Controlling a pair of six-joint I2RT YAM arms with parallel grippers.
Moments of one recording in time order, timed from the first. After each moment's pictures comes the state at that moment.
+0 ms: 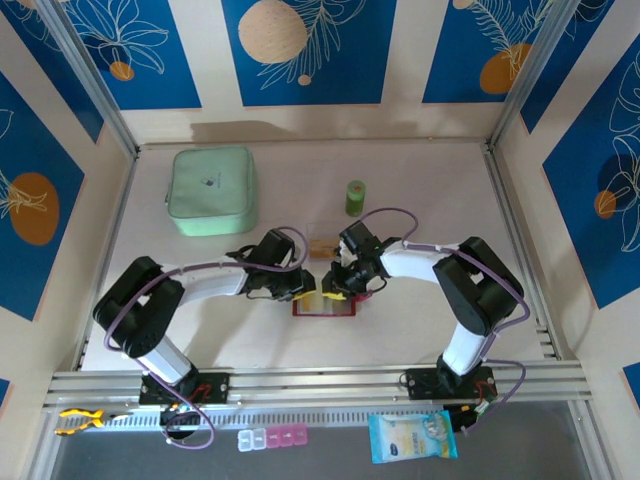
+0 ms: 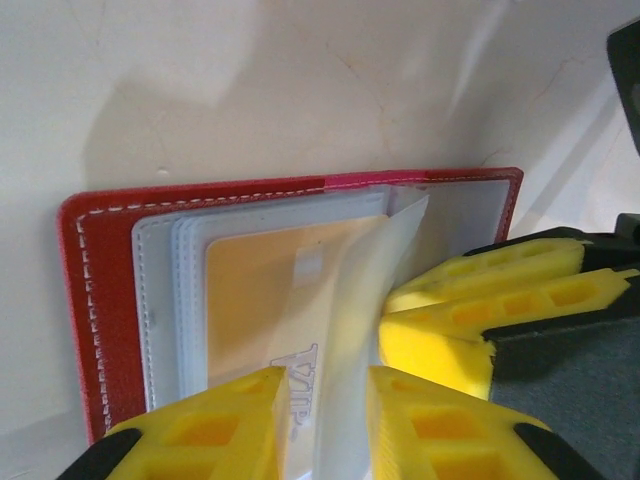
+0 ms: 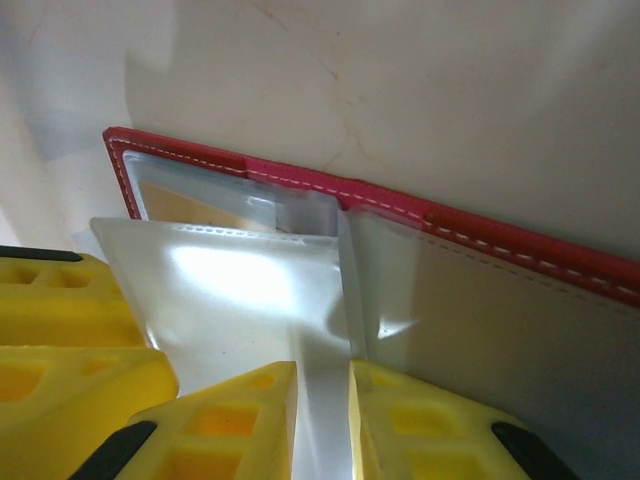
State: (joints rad) left arm -0.71 1.61 0.78 -0.17 0.42 -0.95; right arm 0.64 1.72 0.87 -0.34 -0.55 0.78
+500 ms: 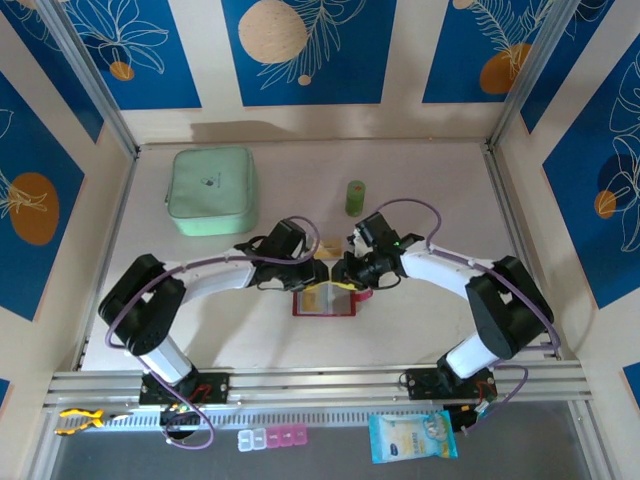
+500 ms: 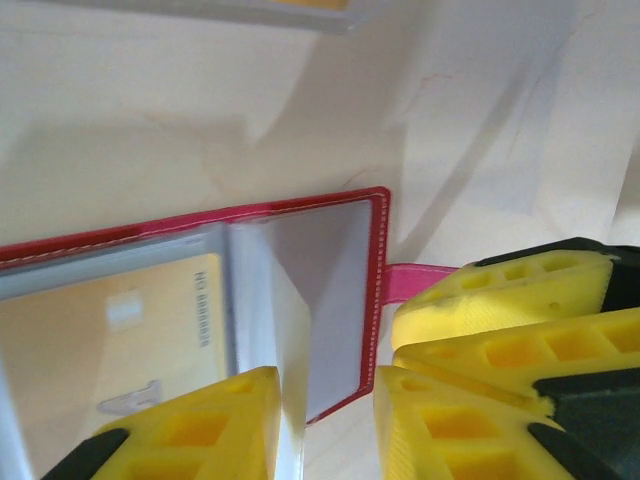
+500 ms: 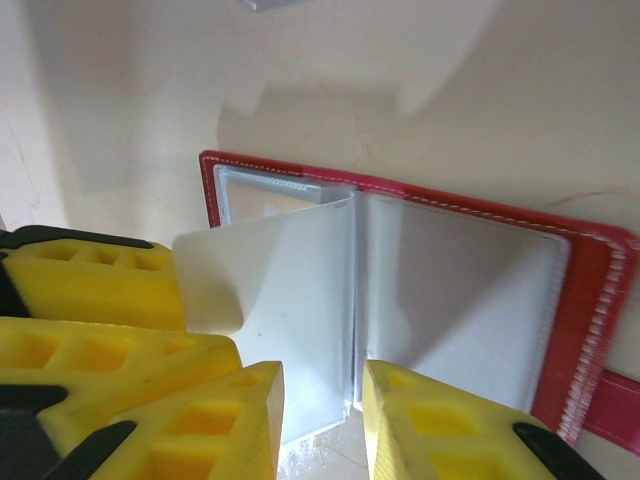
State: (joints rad) left arm -0.76 1.65 0.92 -0.20 0.42 -0.95; right arm 0.56 1.51 0.84 -0.43 -0.51 0.75
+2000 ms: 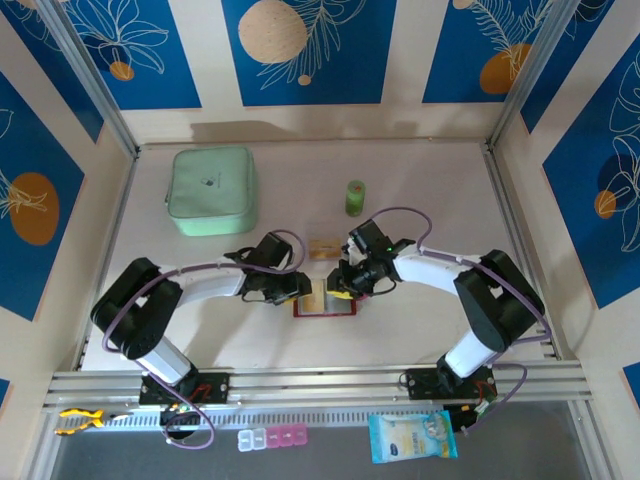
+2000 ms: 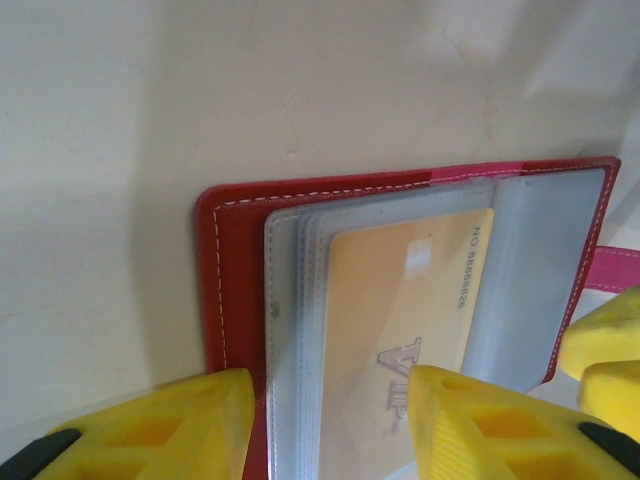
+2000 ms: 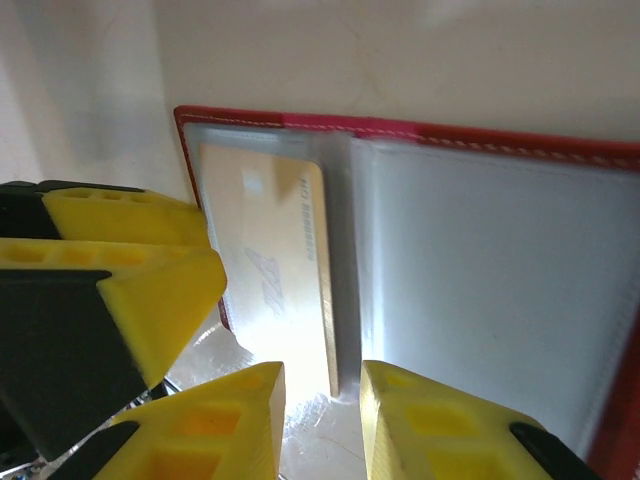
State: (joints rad) left arm -0.70 1.59 0.76 -0.24 0.36 -0.89; right arm 0.61 1.59 0.82 -0.36 -0.57 0.80
